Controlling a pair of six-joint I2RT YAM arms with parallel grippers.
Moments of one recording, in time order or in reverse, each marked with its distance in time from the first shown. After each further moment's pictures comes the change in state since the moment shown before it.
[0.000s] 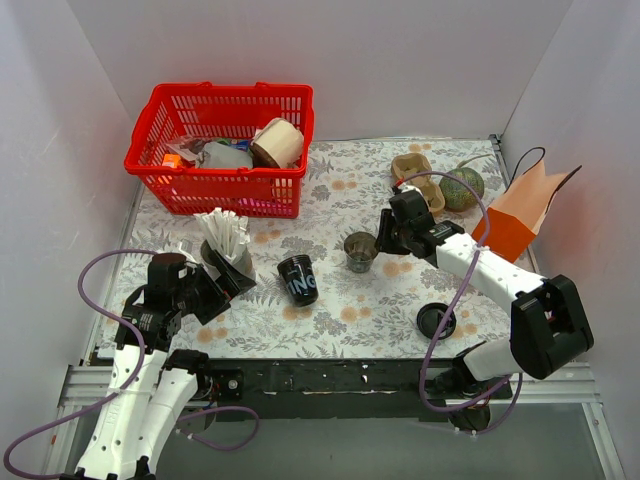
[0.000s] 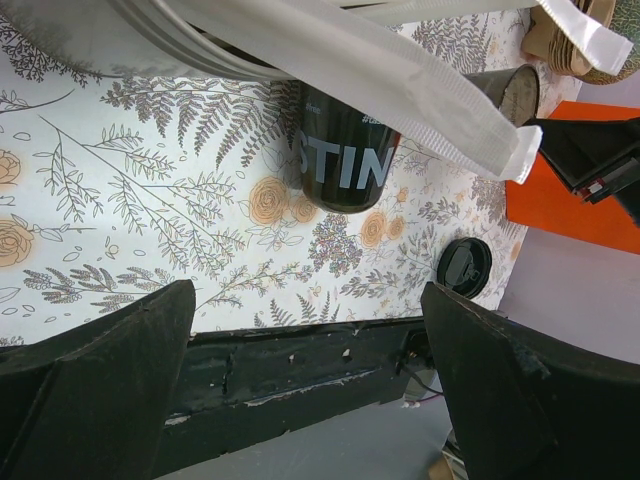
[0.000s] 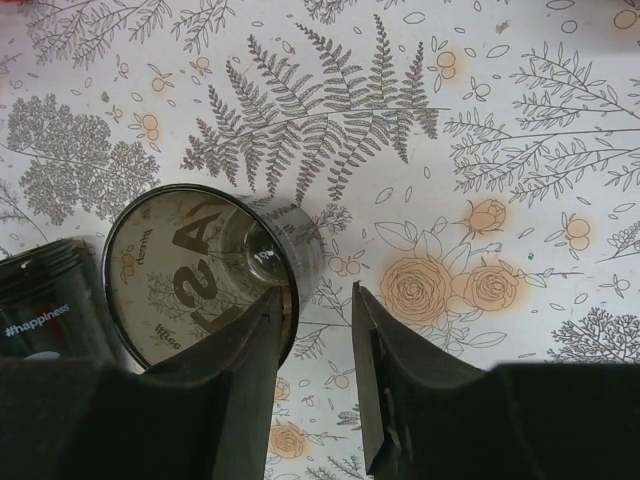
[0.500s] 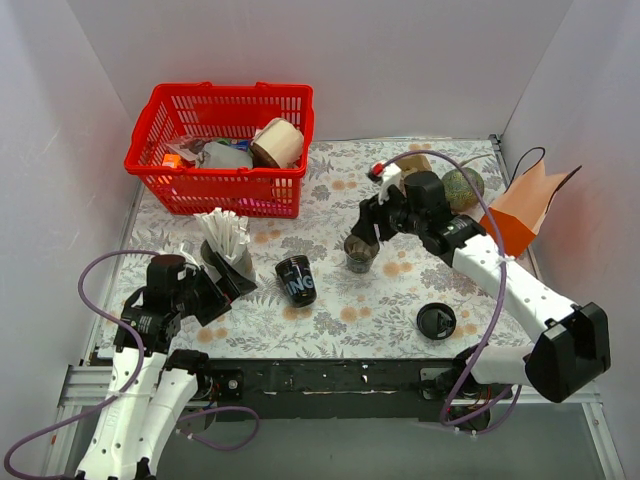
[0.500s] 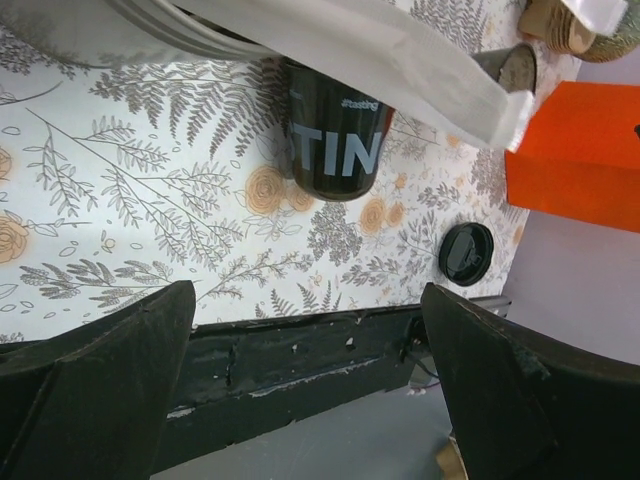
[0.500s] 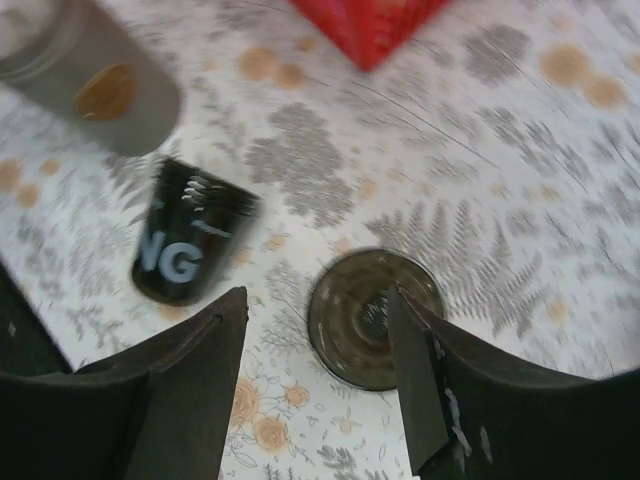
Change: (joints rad) left arm 0.000 -0.009 0.002 -0.017 0.015 0.022; right arm 0.005 -0.137 0.094 0.072 -0.346 -0.427
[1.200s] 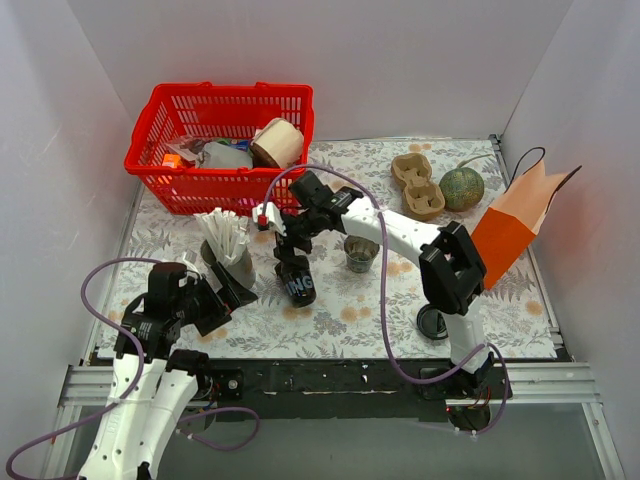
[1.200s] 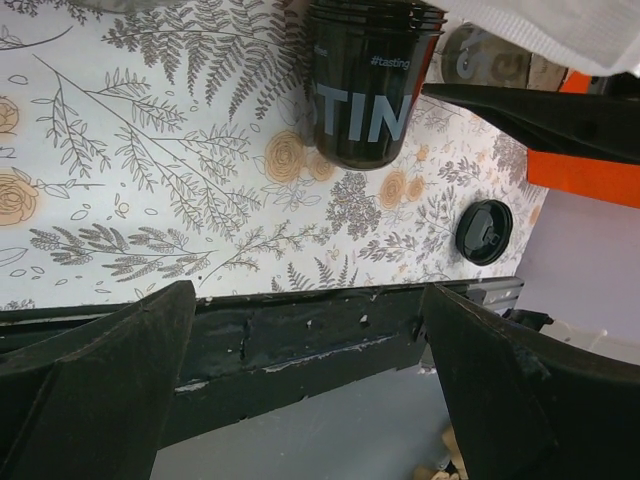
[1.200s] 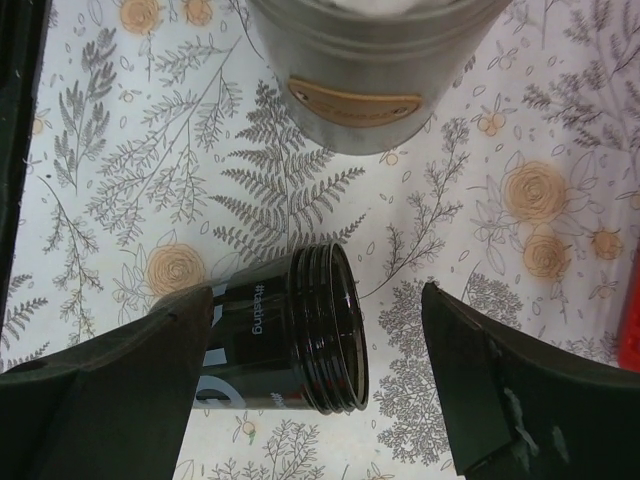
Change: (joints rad) left arm 0.000 -0.059 -0.035 -0.063 0.042 0.013; right arm 0.322 0.724 0.655 -0.305 -0.421 -0.745
